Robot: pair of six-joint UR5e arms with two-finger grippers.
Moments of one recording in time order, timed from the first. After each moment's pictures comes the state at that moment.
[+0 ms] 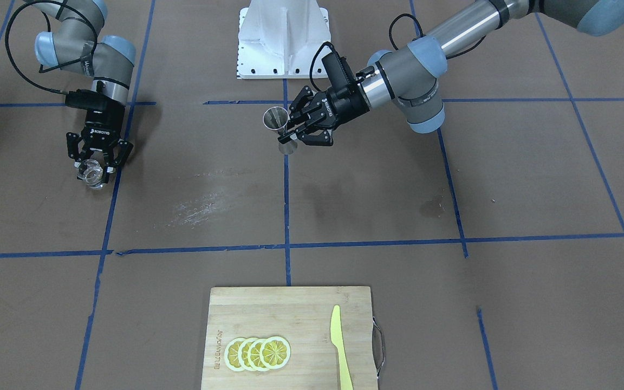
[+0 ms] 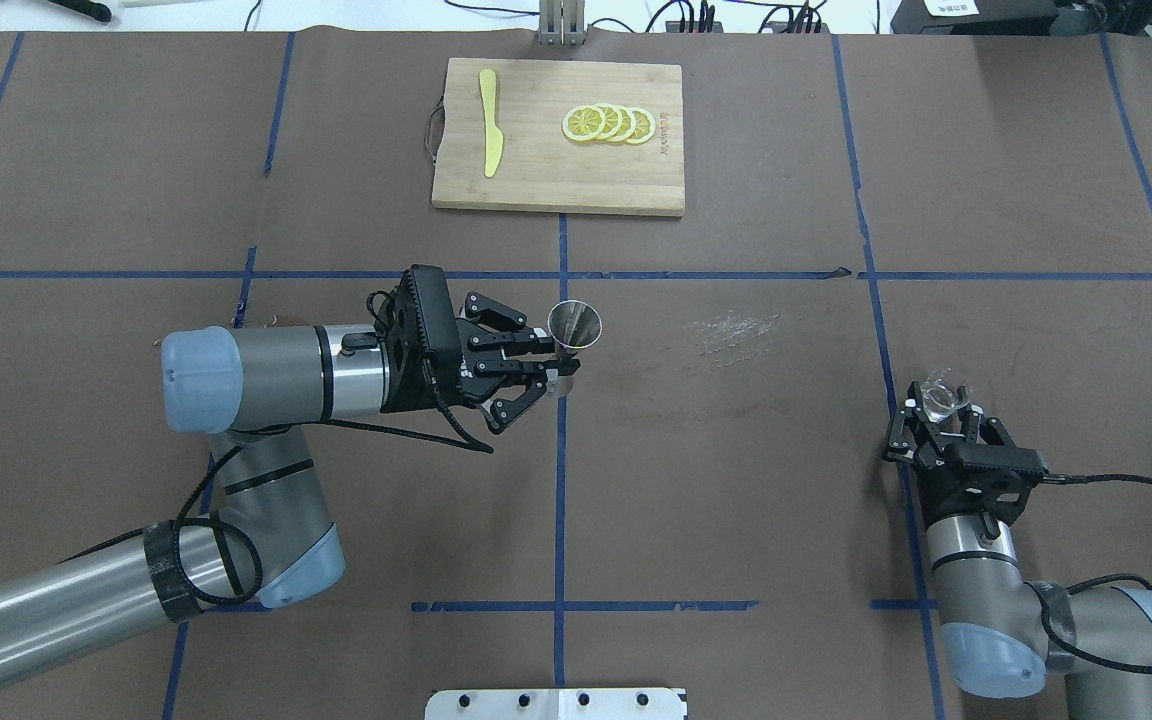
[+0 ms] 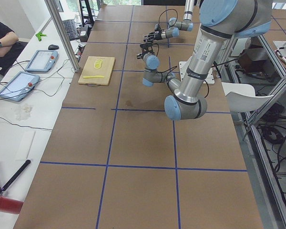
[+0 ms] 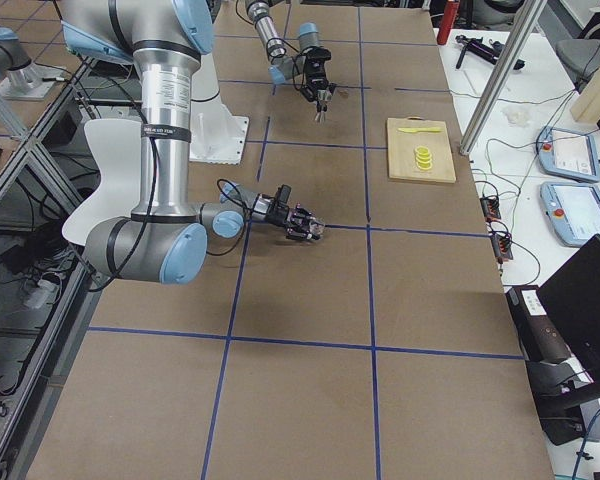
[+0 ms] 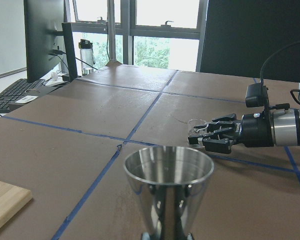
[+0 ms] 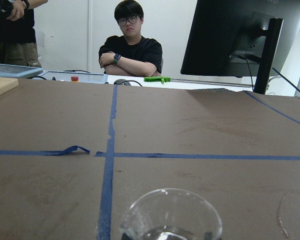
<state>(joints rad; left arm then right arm) -0.48 -2.13 -1.43 -3.07 -1.78 -0.30 0.12 -1.66 1.69 -1.09 0.43 1.72</state>
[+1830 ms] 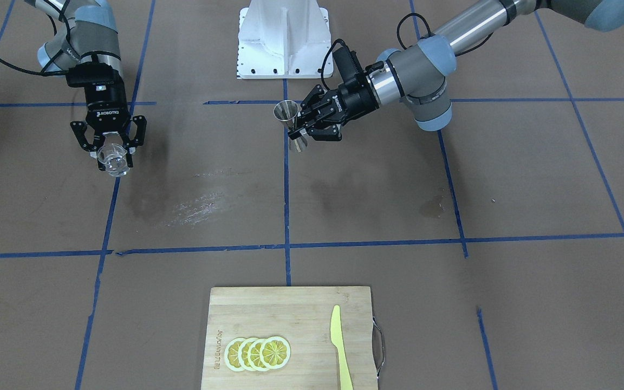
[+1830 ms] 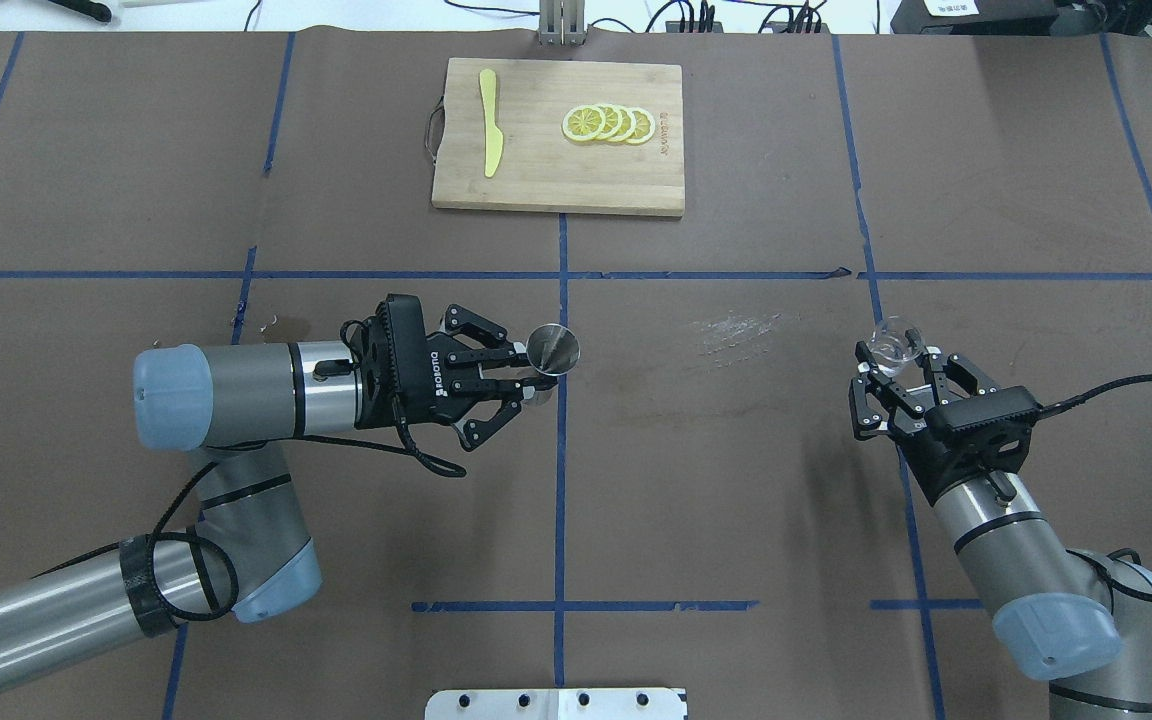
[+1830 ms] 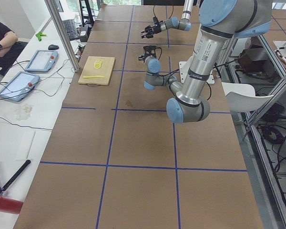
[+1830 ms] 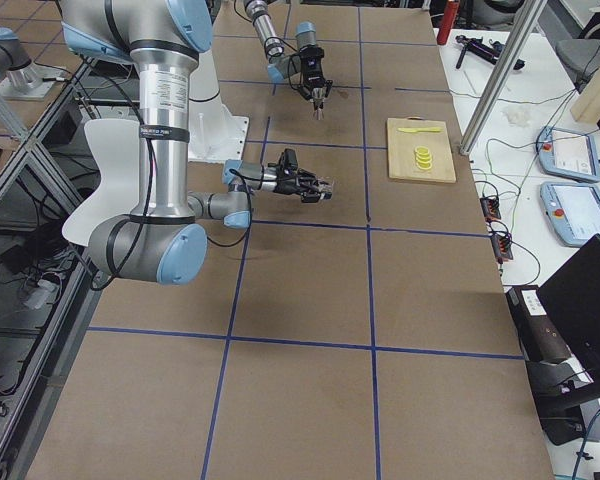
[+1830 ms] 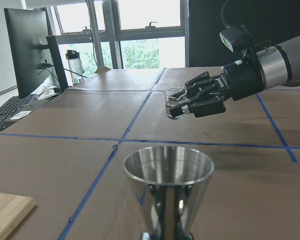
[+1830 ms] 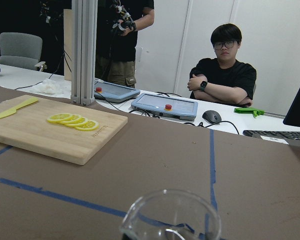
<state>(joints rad) -0.47 -2.08 -1.46 -3.11 -1.77 -0.15 0.20 -1.62 1.75 -0.40 0.56 0.85</state>
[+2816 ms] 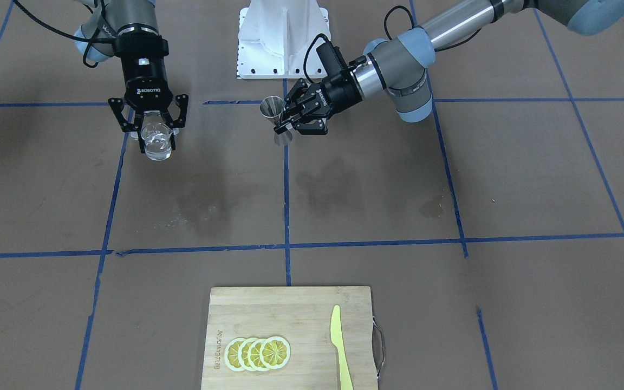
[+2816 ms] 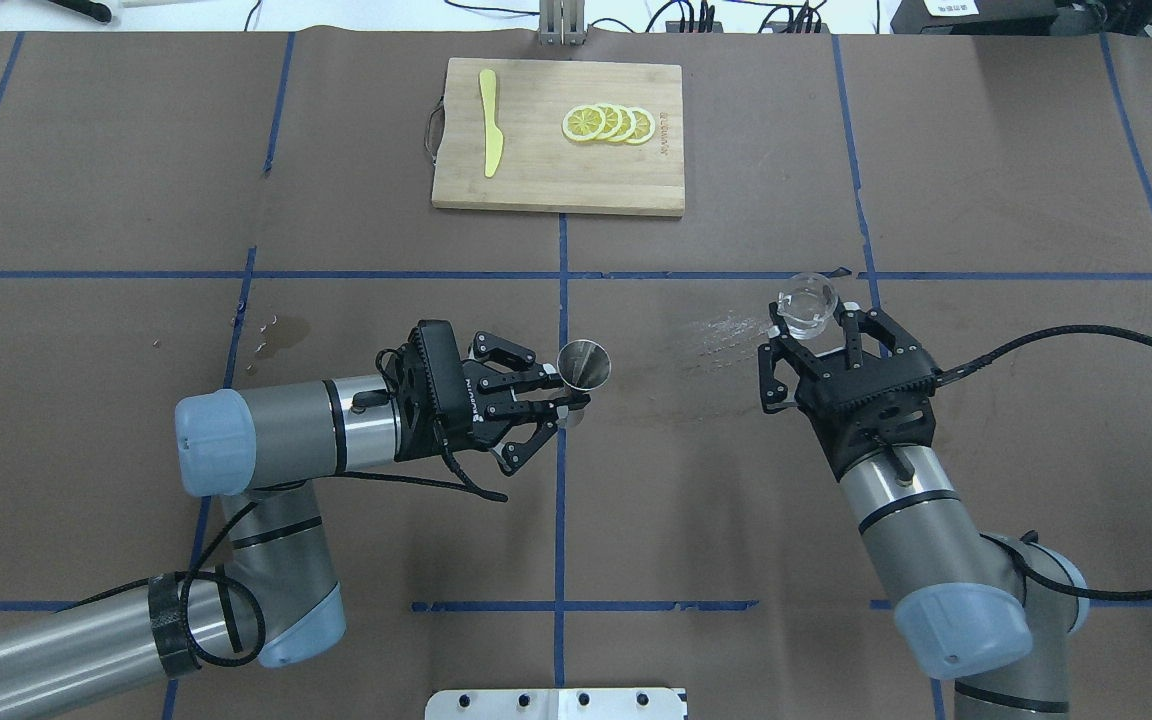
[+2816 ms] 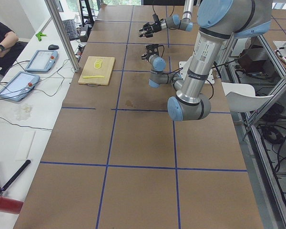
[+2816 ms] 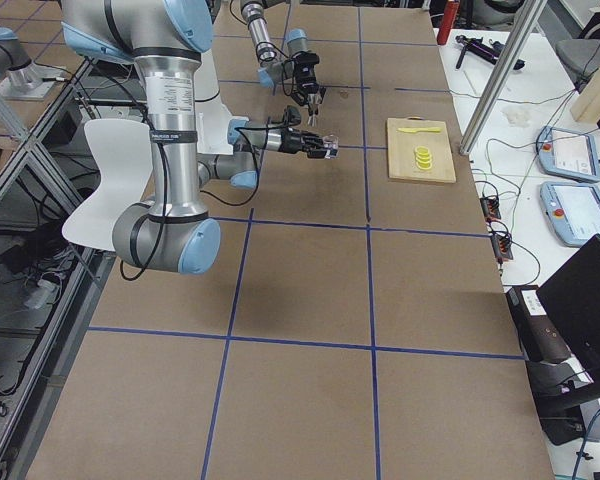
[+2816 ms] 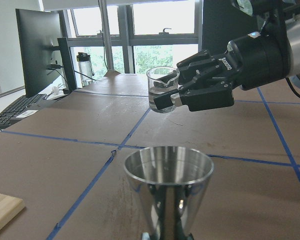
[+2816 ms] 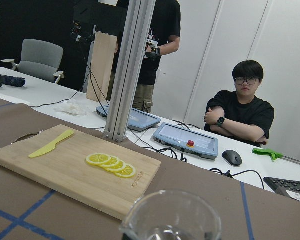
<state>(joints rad) -0.40 -2.10 -1.45 -3.10 -1.66 -0.24 0.20 -1.44 1.89 -0.67 0.51 0.68</state>
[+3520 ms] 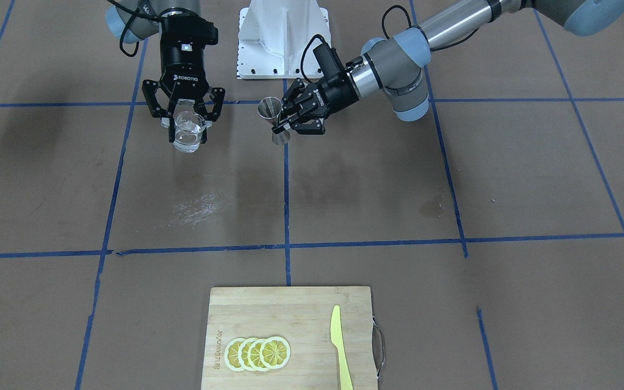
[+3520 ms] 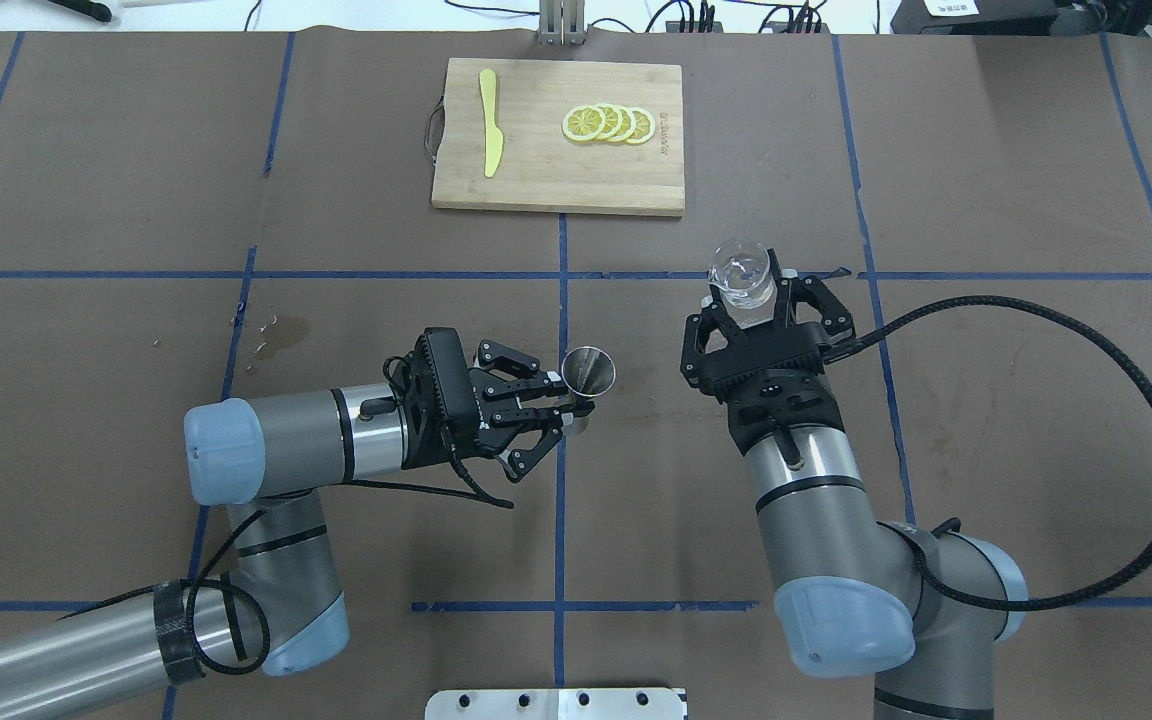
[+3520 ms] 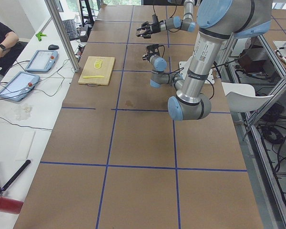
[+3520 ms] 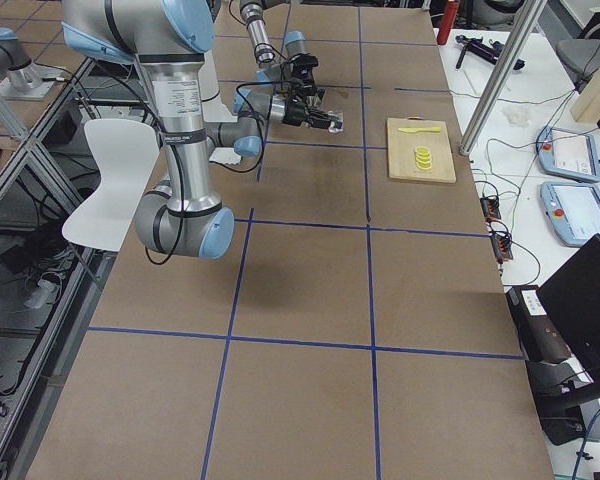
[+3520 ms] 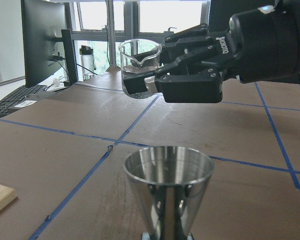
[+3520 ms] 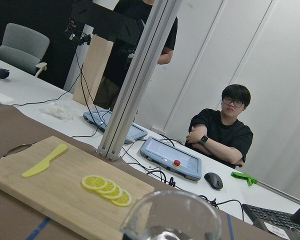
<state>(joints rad) -0.38 -2.11 -1.45 -3.10 -1.64 -0.26 0.19 -1.26 1.95 -1.05 0.43 0.67</state>
